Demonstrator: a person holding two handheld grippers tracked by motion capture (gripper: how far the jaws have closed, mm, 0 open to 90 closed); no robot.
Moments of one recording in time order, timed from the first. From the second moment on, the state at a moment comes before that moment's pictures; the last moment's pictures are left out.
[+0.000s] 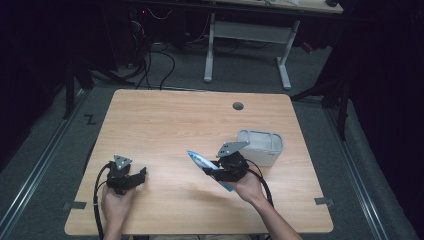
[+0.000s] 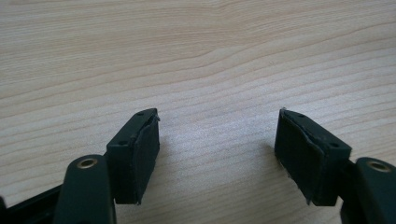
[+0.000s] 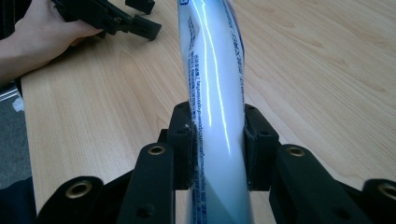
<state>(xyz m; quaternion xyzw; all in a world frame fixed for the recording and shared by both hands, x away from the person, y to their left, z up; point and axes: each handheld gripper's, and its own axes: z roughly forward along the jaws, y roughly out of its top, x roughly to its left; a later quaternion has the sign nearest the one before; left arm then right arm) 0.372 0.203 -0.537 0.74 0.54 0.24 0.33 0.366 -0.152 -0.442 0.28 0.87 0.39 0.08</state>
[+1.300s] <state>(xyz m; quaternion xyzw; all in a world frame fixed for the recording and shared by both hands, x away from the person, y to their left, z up) 0.372 0.203 -0.537 0.74 0.54 0.24 0.33 0.363 -0.194 -0.427 0.32 0.84 0.42 0.12</state>
